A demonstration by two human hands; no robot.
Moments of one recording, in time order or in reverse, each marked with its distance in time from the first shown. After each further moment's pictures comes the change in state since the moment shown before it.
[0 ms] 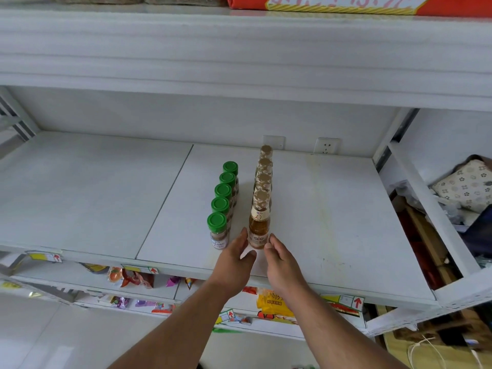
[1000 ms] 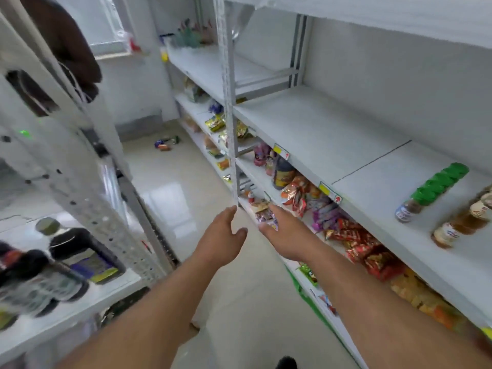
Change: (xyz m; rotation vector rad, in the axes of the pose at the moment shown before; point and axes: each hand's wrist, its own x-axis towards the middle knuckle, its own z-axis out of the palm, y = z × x) left_hand -0.408 -0.112 -0.154 0.242 0.855 -0.410; right_hand -0.257 -0.047 0.210 -0.821 -0.868 -0.696
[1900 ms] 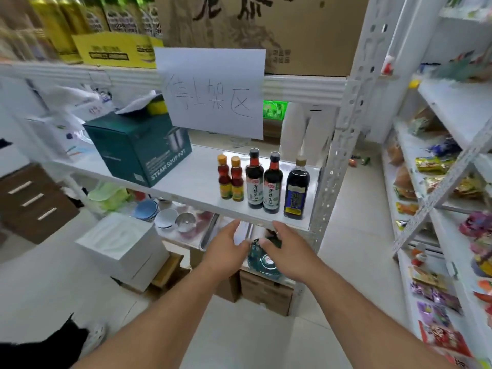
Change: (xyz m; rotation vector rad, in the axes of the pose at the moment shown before) left_hand -0.336 -0.139 -0.105 -0.185 0.695 -0.649; right_hand -0.146 -0.190 0.215 -0.045 -0.548 -0.624
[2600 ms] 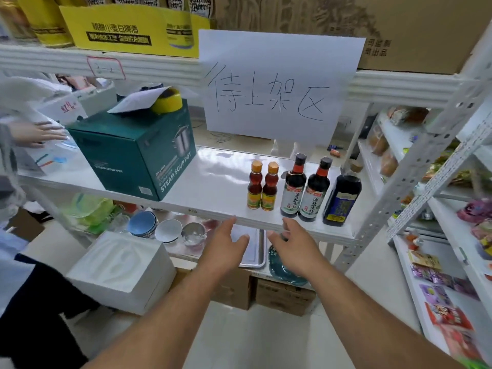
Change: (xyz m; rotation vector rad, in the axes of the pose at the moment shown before) left_hand 0.123 -0.122 -0.119 -0.095 -0.056 0.030; right_hand 0.108 -0.110 0.120 0.115 0.219 0.173
